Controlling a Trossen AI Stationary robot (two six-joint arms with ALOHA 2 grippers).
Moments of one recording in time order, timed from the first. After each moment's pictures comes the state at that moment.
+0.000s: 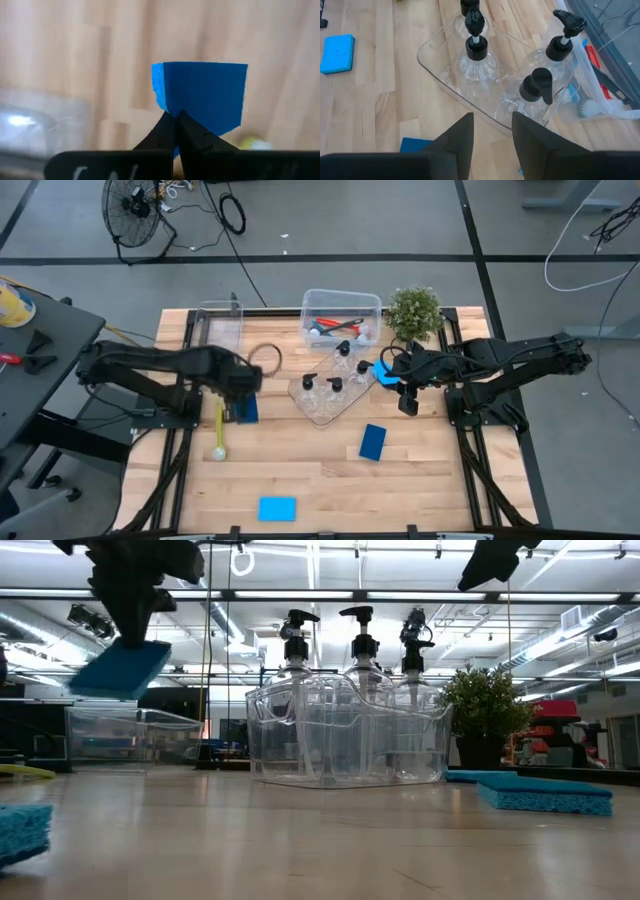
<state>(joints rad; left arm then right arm) -0.07 1.27 1.14 -1.27 -0.13 -0.19 0.16 1.09 1.14 -0.90 0.25 0.27</state>
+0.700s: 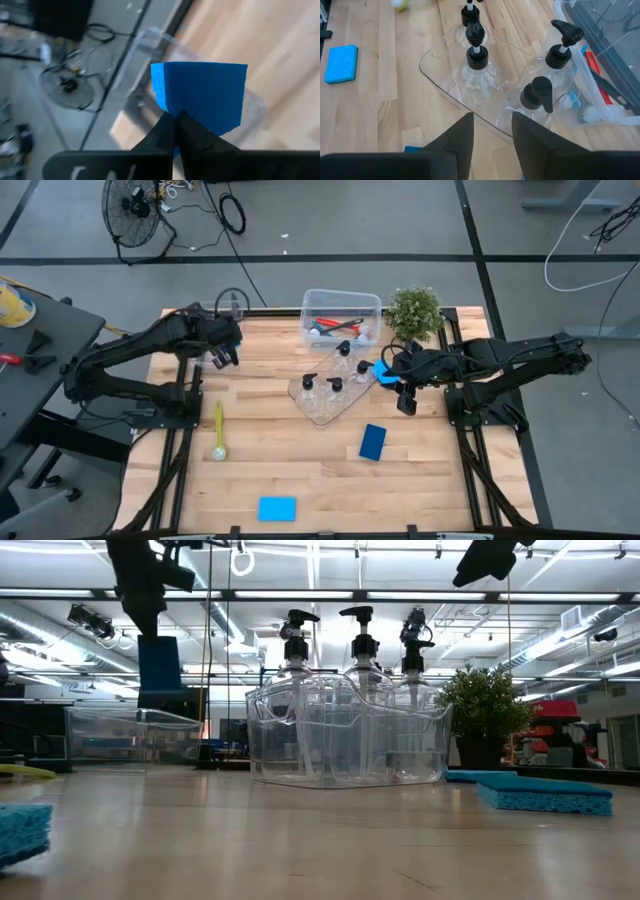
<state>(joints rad) 0.35 1.11 1.14 -1.29 -0.69 -0.08 0.16 1.09 1.14 -0.86 0.25 0.28</state>
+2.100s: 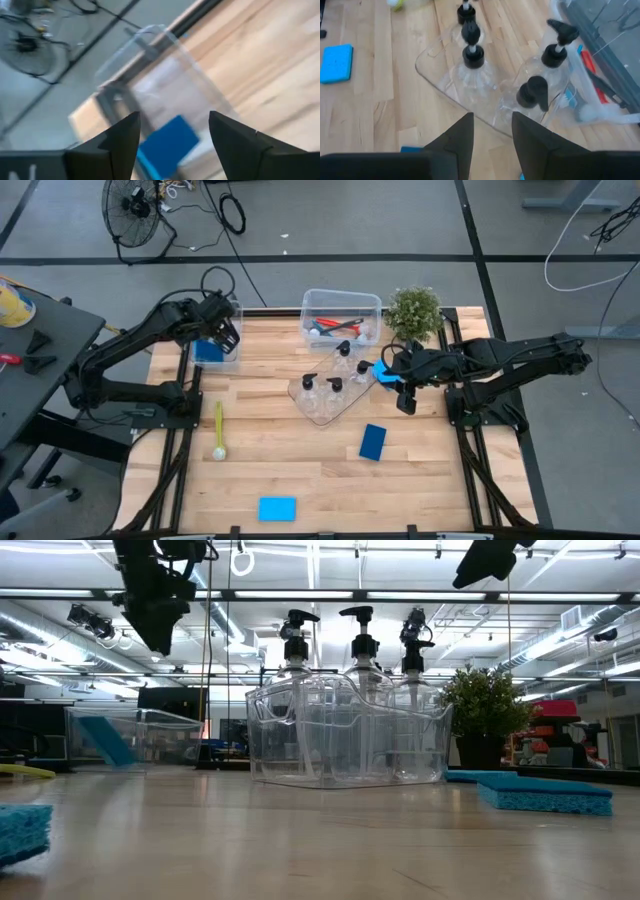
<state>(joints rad) 0.58 1.11 1.14 -1.16 -0.51 -0.17 0.15 1.09 1.14 -0.87 0.27 0.28</state>
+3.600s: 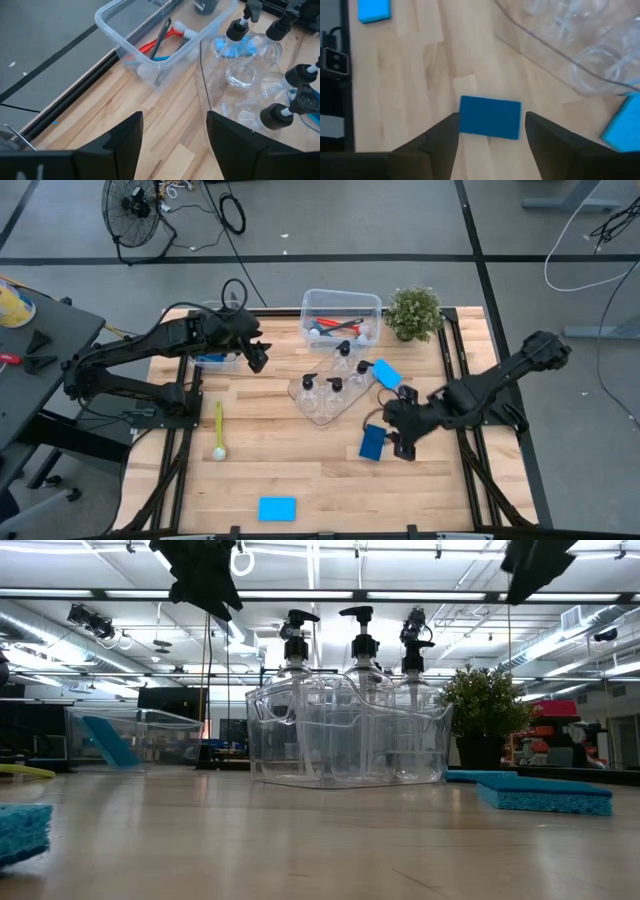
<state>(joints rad) 0.26 1.11 1.14 -0.74 -0.26 -0.28 0.49 1.30 1.14 -0.92 0.25 0.63</state>
